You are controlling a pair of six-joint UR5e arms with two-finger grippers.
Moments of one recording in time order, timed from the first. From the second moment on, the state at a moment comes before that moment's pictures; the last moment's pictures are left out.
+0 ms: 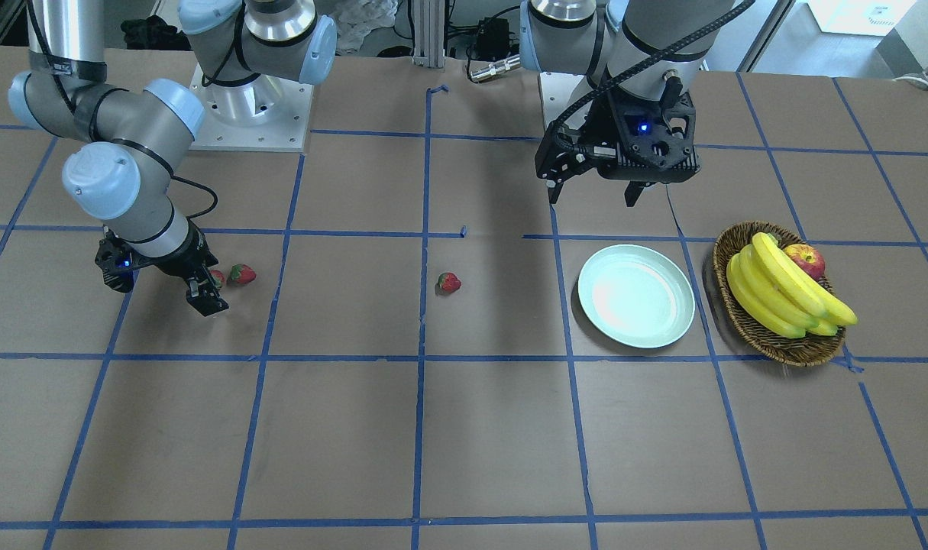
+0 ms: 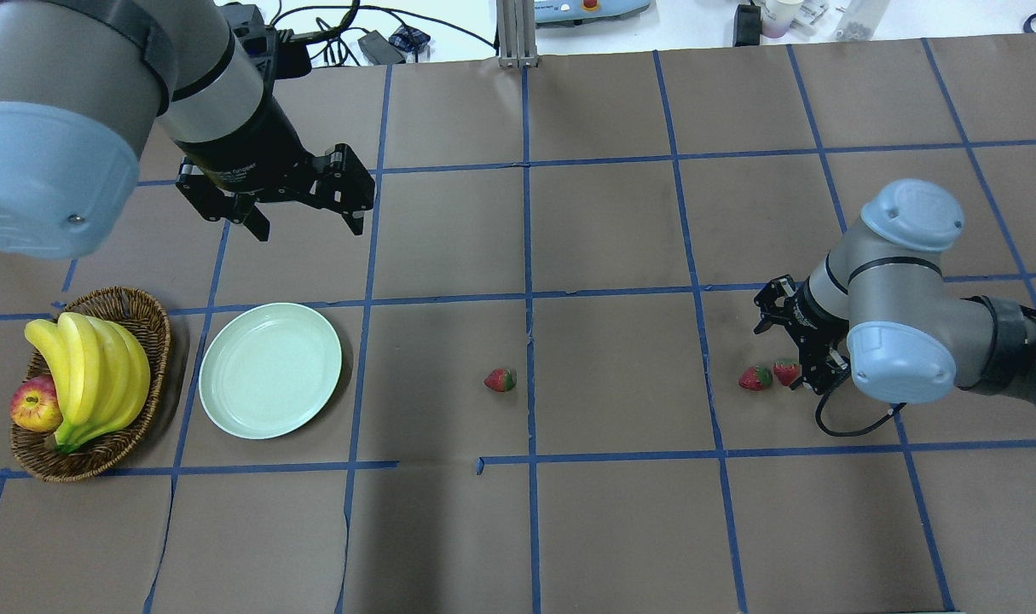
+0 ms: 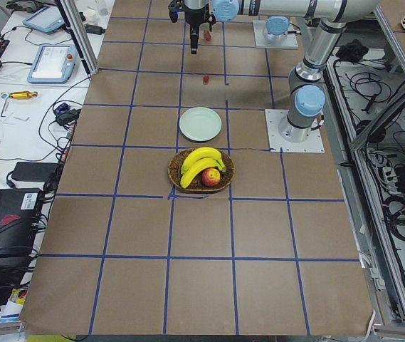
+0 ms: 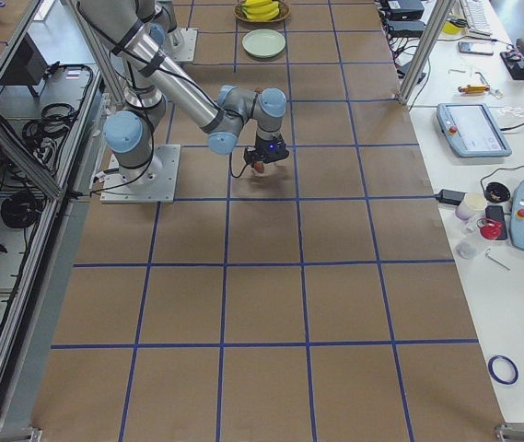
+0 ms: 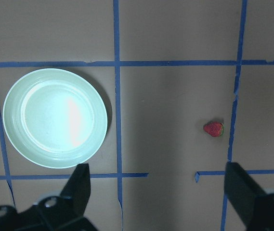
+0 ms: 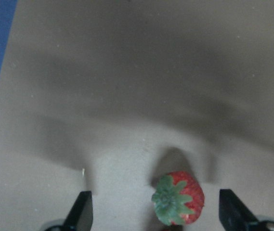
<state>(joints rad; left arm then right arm) -1.65 -1.55 -1.63 -1.50 1.54 -0.09 1.30 -1.38 2.24 -2.33 -1.53 0.94</state>
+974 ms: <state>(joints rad) -1.65 -1.55 -1.63 -1.50 1.54 -0.09 1.31 -1.39 2.21 -2.31 -1.59 0.93</state>
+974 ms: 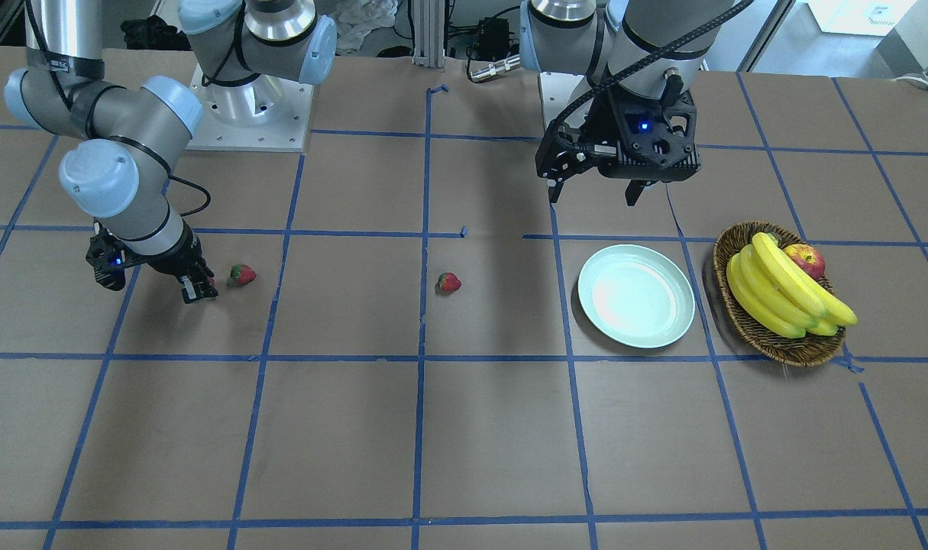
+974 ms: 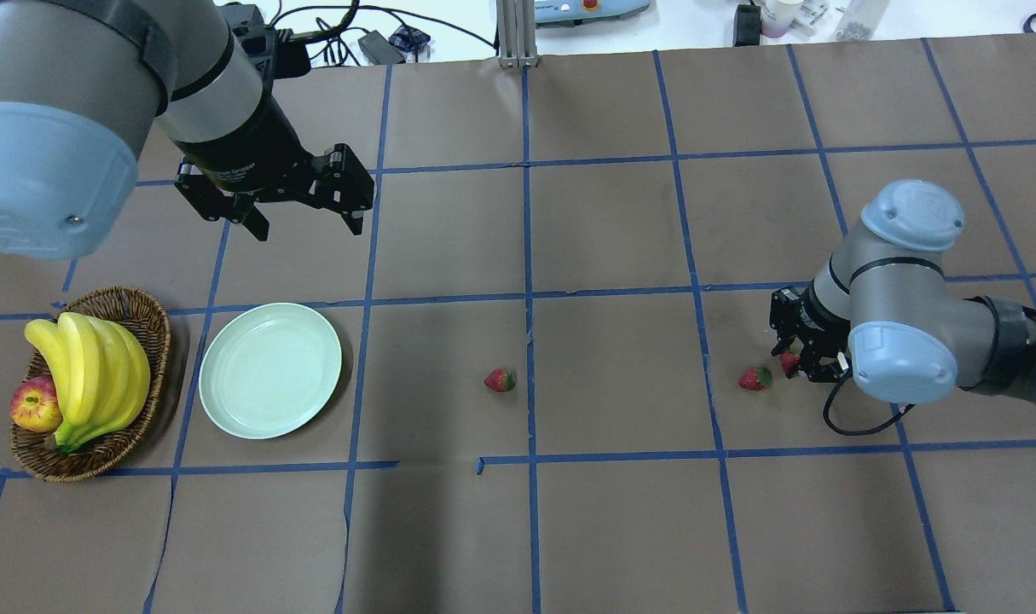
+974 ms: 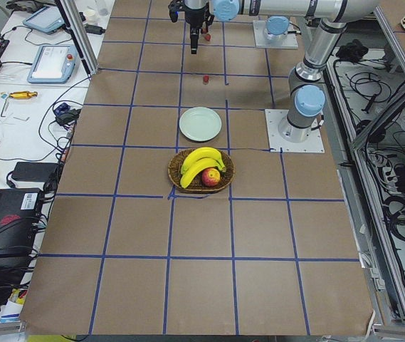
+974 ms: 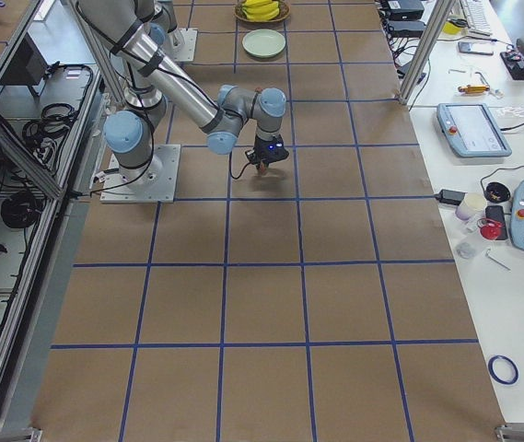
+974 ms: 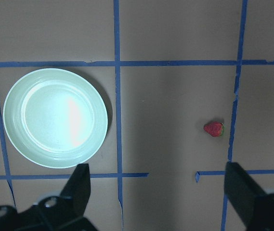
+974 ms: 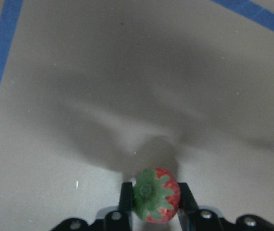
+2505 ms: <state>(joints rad) -1.65 -1.55 -1.62 -1.50 1.54 -0.07 2.04 -1.11 1.82 -2.42 -1.34 0.65</state>
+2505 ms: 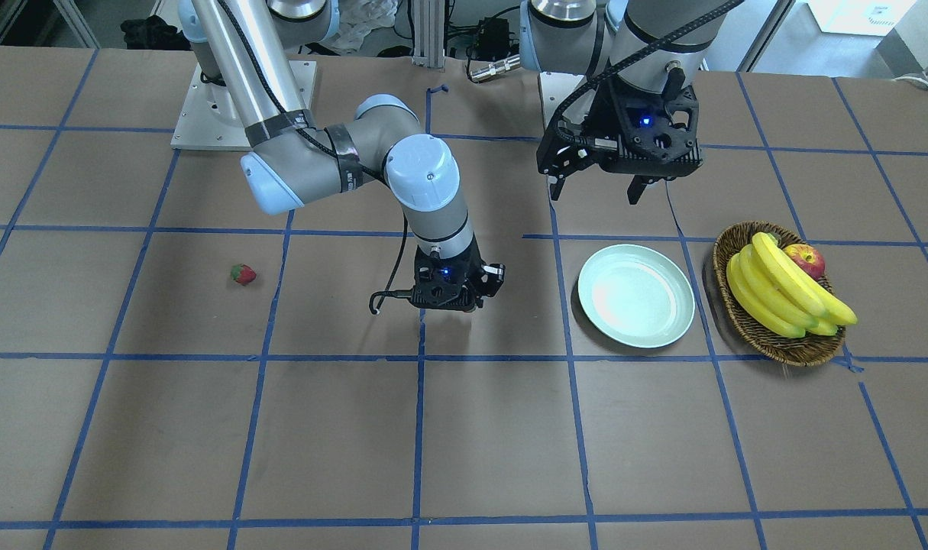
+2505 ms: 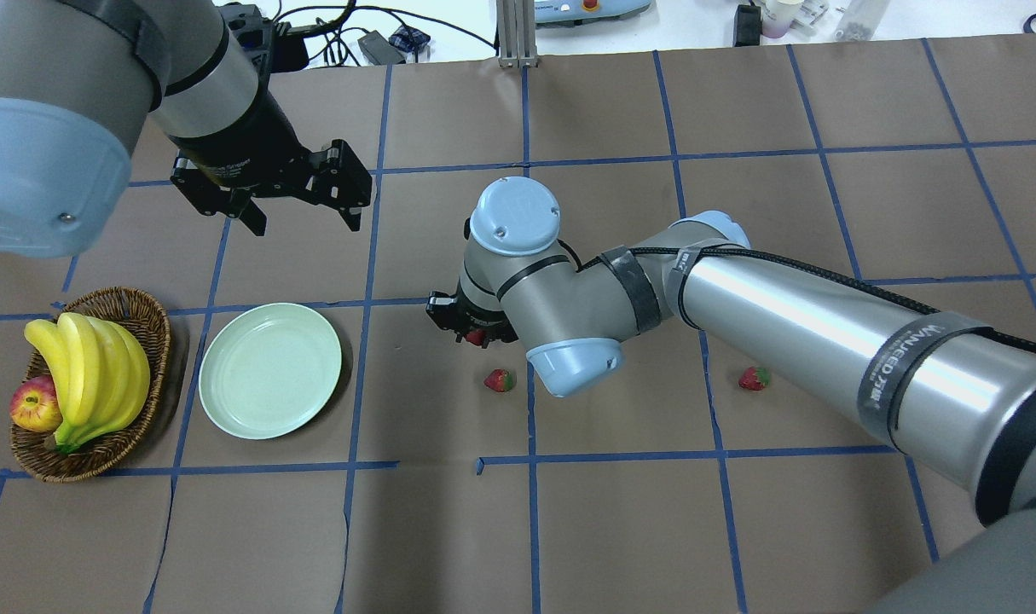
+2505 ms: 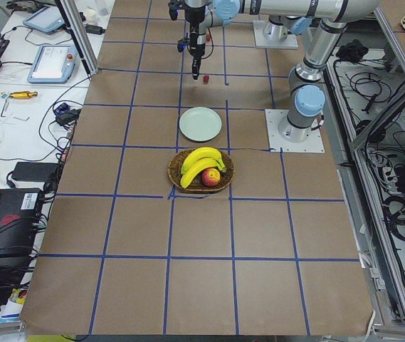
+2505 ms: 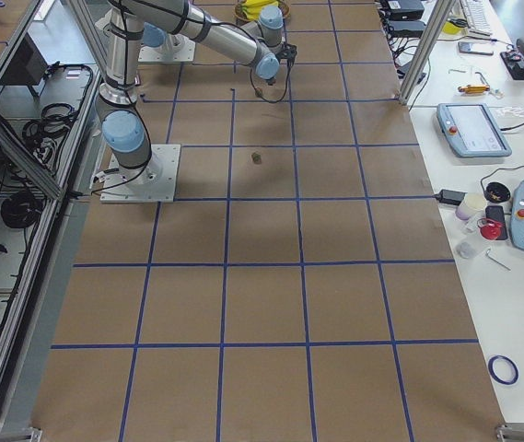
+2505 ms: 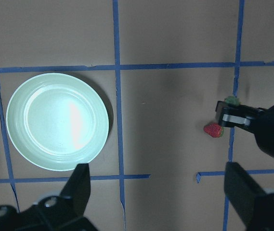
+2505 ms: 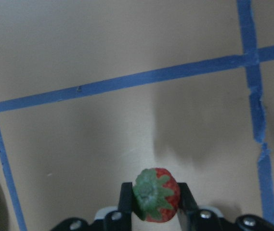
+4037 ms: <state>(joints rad) -1.65 -1.55 -1.63 -1.50 1.54 -0.08 1.61 -1.26 1.83 -1.89 -1.67 0.62</state>
